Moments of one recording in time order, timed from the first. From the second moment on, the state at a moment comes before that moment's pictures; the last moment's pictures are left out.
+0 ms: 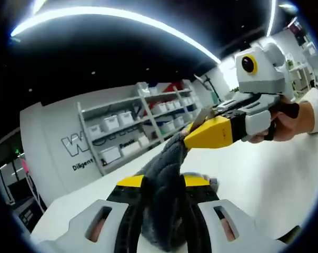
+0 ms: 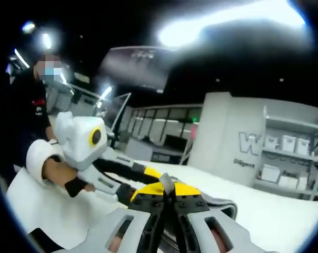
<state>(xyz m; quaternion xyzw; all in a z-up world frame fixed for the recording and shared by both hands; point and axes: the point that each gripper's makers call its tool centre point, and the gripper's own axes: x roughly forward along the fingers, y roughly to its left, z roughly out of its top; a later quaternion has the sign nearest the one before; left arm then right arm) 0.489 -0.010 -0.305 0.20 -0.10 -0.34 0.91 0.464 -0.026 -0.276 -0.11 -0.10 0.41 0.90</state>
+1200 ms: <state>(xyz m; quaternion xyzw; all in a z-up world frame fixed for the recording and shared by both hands) 0.484 -0.008 -0.290 0.23 -0.14 -0.34 0.90 0.461 -0.033 -0.277 -0.15 -0.11 0.41 0.89</state>
